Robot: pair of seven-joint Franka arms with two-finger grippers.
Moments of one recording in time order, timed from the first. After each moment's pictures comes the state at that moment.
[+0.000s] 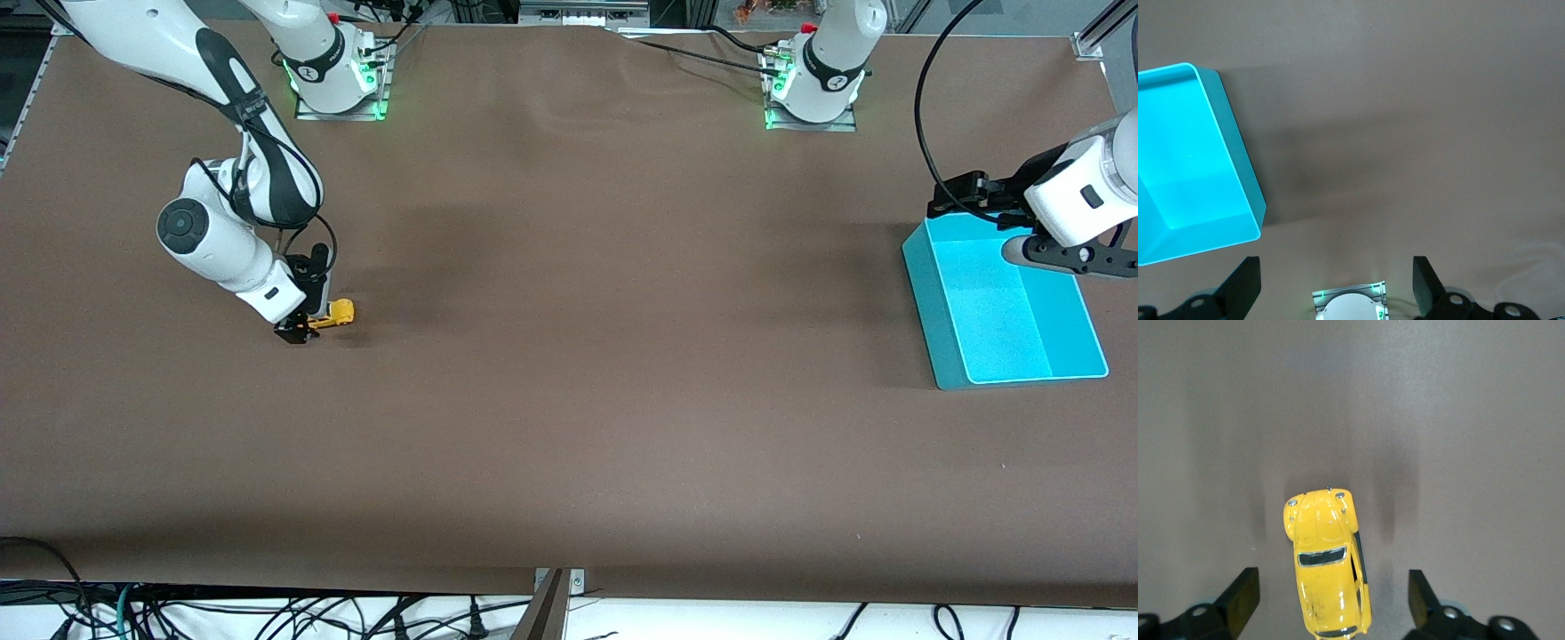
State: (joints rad) left arm 0.00 0.11 0.00 -1.53 -0.07 1.38 0.12; right arm -0.02 0.36 0.11 -2.26 0.02 2.62 -1.51
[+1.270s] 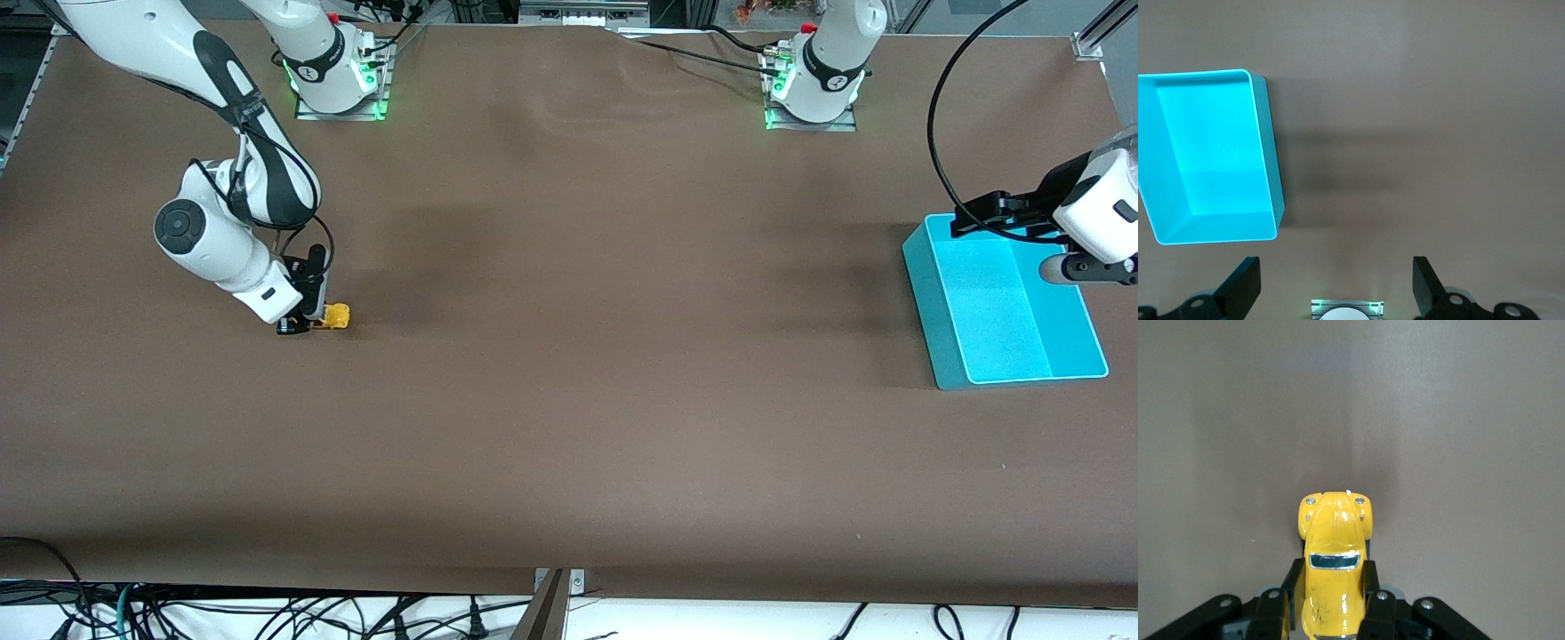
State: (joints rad) left arm 0.00 0.15 0.00 -1.45 -0.01 1.39 -0.03; right arm -0.04 0.35 0.11 -2.26 0.03 2.63 -1.51
